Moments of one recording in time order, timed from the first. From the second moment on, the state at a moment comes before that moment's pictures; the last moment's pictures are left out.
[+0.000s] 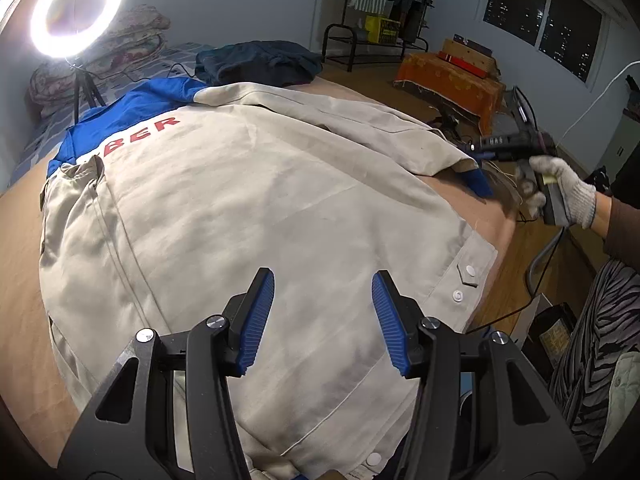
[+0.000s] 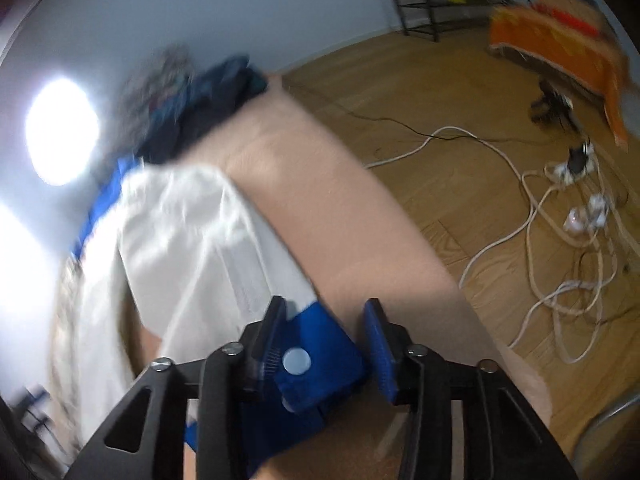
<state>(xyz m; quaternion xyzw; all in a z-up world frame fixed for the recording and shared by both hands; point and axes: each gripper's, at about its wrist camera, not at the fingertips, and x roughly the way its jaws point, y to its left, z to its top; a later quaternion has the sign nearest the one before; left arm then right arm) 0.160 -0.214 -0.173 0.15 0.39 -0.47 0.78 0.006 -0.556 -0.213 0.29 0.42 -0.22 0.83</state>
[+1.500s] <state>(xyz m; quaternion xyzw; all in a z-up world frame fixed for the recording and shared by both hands) 0.211 -0.167 -0.165 -0.04 0.46 -0.39 0.80 0.018 -0.232 -0.202 -0.03 0.52 0.18 0.83</state>
